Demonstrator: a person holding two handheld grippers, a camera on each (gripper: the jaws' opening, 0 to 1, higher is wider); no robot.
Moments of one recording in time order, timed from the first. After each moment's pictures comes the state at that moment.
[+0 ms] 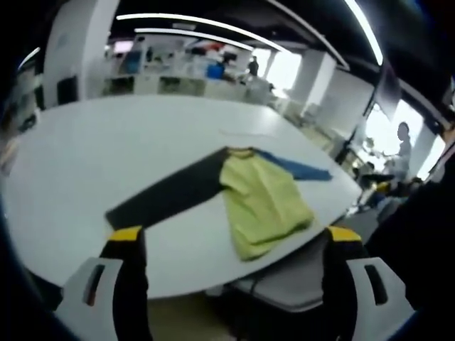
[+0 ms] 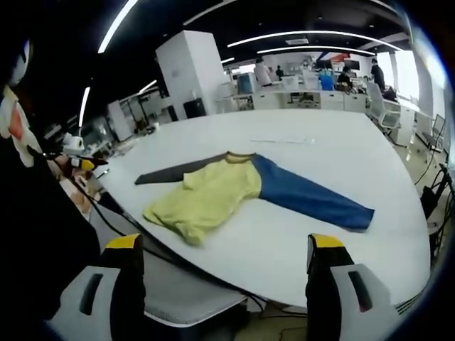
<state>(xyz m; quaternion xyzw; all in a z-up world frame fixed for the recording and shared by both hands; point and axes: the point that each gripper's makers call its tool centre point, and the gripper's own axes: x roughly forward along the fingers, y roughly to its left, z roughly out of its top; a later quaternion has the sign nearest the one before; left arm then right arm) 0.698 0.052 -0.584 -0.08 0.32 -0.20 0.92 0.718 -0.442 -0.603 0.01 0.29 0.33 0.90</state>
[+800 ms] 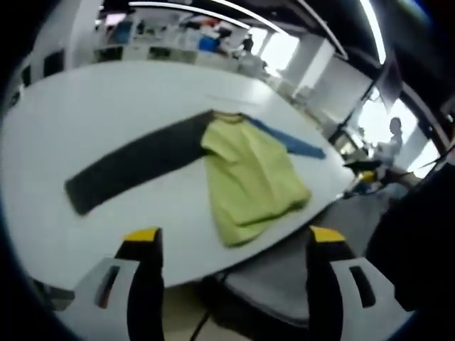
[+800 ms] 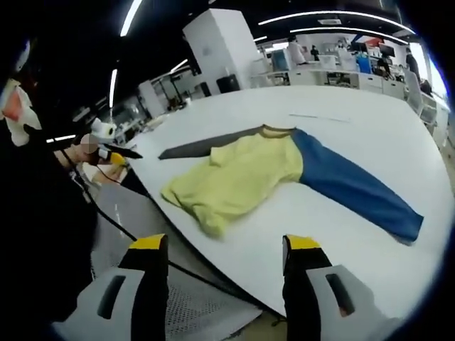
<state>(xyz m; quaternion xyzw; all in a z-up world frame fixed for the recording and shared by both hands) 0.701 -0.010 -0.658 -0.10 0.40 -0.25 0.88 0.733 -0.381 -0.665 0.00 0.34 0.45 0.83</state>
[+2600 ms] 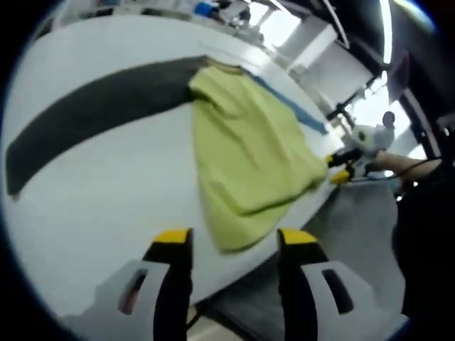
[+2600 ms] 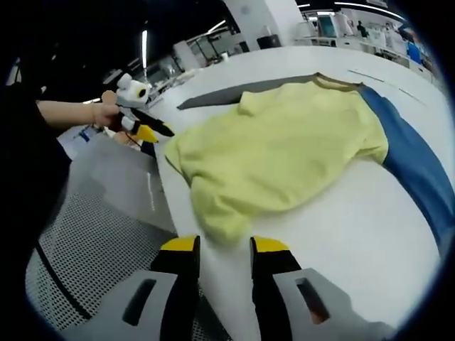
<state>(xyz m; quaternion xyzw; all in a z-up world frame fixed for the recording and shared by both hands) 0.719 -0.044 -0.760 -0.14 0.47 -0.29 0.82 0.741 -0.290 -0.771 -0.06 0.41 0.55 0.72</state>
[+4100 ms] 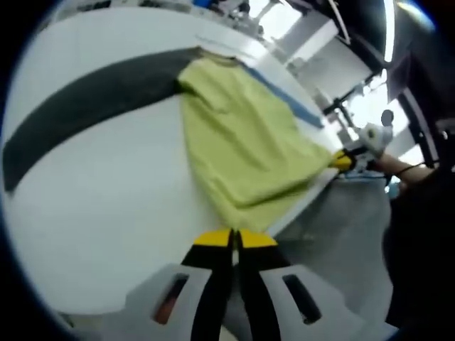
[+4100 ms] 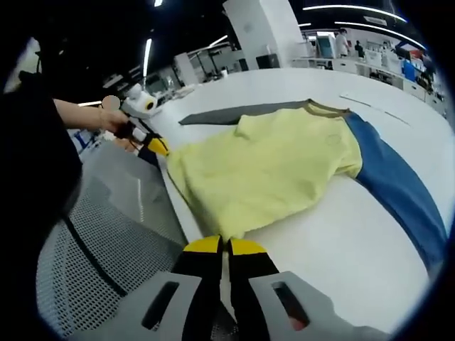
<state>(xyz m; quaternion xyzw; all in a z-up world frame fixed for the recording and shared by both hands) 0.707 -0.057 -0.747 -0.14 0.50 -0.30 0.80 0.736 -0.318 -0.732 -0.06 0.35 0.54 0.76</state>
